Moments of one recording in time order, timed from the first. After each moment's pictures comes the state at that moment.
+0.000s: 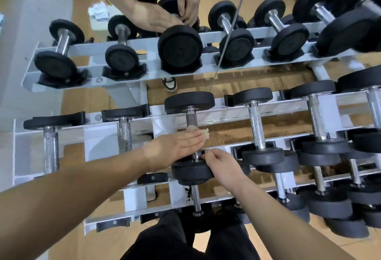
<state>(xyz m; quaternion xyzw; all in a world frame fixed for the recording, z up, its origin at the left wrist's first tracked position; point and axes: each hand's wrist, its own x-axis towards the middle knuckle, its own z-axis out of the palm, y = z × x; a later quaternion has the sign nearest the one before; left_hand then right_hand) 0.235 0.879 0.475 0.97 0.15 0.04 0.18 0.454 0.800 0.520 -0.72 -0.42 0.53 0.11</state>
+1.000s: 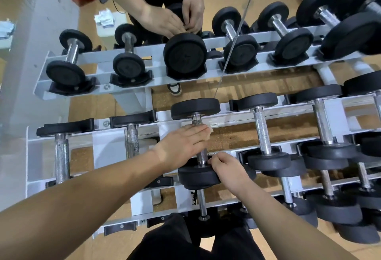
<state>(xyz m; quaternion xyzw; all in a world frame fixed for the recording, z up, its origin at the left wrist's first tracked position) 0.252 0.886 0.498 0.96 0.24 0.04 0.10 0.450 0.804 0.515 -0.73 -0.40 0.54 0.11</state>
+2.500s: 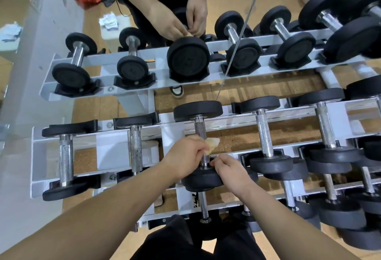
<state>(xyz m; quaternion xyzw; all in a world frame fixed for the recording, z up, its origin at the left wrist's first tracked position) 0.277 0.863 0.510 0.78 0.48 0.14 0.37 0.454 0.806 0.508 -0.73 -0.42 0.53 0.11</state>
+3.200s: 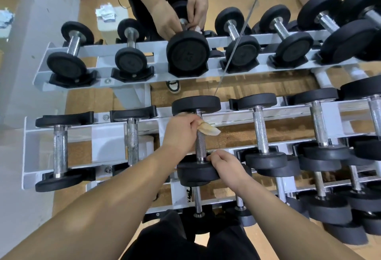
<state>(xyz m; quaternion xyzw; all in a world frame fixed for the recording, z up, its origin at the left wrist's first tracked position) 0.293 0.892 0.516 0.65 0.64 0.24 0.33 0.453 0.804 0.516 -0.72 -0.41 0.55 0.12</state>
